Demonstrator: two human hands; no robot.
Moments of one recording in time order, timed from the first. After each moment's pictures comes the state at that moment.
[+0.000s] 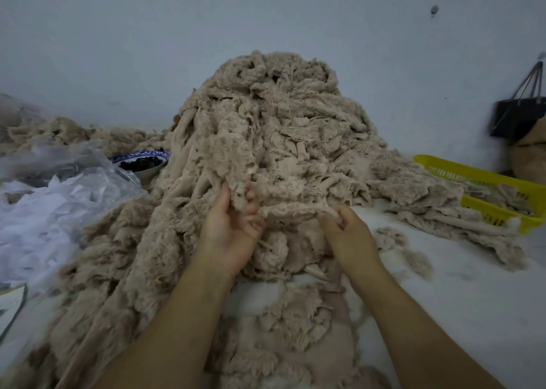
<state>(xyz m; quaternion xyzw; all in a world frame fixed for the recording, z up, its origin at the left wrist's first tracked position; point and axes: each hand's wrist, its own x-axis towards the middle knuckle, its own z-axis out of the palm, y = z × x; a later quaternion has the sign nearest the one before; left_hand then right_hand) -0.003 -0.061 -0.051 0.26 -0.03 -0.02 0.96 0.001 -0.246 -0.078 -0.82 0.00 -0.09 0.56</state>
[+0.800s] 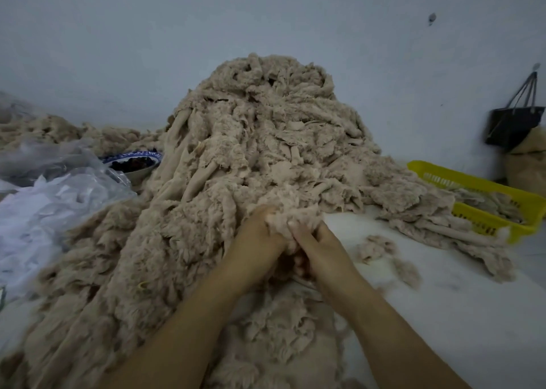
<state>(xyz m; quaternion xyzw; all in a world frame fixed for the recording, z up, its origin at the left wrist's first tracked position) -0.008 -0.098 -0.063 0.77 -0.10 0.08 0.62 -0.003 -0.233 -0.084 -0.65 -0.08 0.06 0.75</state>
